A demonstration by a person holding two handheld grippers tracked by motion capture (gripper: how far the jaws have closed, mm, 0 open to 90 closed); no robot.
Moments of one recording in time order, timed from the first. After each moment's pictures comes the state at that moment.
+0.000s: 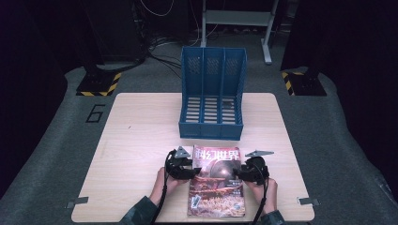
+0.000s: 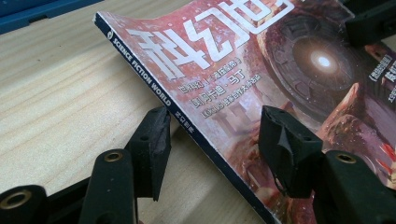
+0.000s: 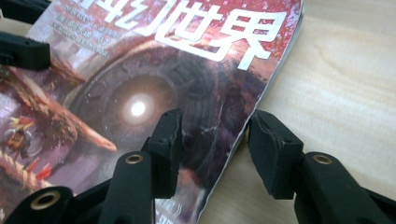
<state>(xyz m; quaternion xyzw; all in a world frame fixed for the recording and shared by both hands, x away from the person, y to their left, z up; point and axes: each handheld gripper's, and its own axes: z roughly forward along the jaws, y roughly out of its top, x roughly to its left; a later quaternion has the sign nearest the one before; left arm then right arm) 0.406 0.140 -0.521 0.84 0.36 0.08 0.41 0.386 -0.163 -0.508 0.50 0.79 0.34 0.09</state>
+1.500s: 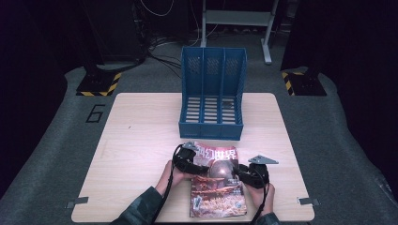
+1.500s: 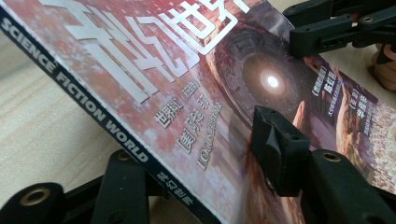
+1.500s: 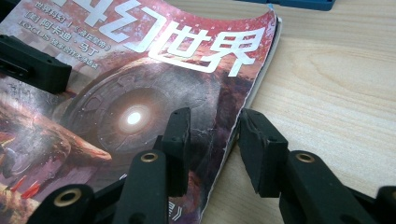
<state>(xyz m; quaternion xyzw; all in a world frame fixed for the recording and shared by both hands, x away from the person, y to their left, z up) 0.431 0.117 -0.511 0.86 0.33 -0.03 0.40 0.375 -0.168 -0.528 0.49 0.75 0.43 0.14</state>
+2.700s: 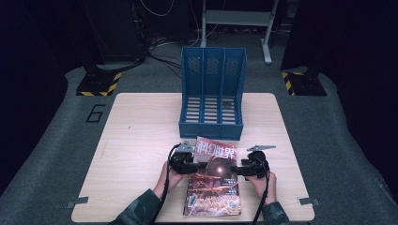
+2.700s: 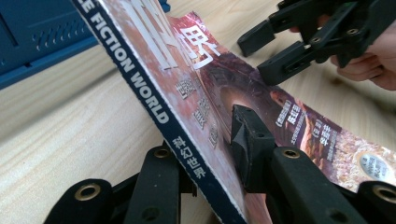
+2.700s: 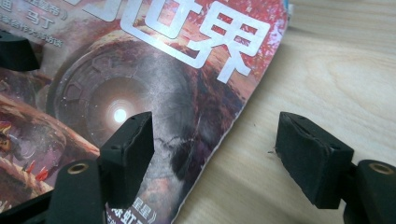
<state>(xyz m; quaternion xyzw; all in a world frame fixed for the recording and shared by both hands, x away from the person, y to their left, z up) 0.413 0.128 -0.493 0.83 0.29 0.03 0.47 0.411 -0.172 -0.513 0.49 0.78 0.39 0.04</state>
